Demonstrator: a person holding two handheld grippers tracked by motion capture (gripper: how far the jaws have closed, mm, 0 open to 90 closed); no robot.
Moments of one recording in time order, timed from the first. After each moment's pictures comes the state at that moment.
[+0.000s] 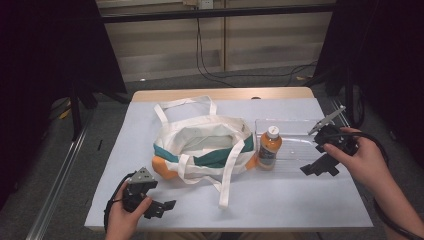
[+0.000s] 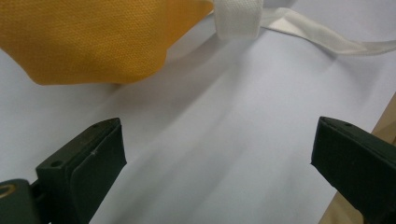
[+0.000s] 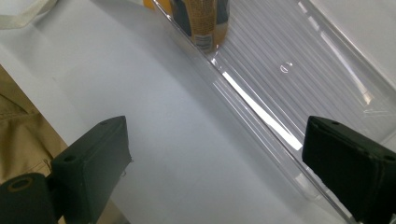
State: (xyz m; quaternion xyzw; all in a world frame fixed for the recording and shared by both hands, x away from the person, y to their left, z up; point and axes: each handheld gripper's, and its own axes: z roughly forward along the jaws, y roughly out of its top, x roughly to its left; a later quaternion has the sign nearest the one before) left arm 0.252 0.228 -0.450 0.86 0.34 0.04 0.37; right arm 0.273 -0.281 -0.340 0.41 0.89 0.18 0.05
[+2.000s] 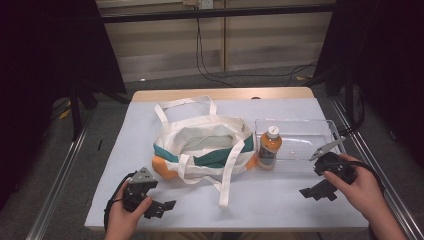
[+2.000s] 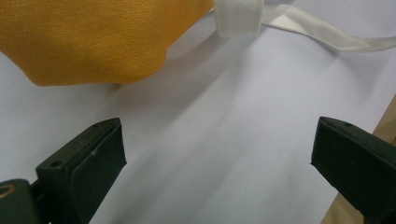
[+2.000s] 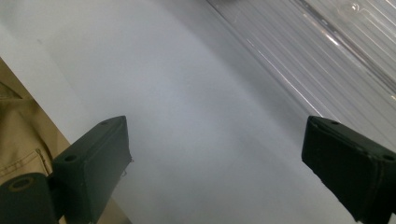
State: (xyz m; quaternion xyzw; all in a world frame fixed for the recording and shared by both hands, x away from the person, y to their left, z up) left arm 0.253 0.227 -0.451 0.87 0.34 0.04 0.36; right arm 0.238 -0.288 -0.401 0.43 0.88 0.20 0.03
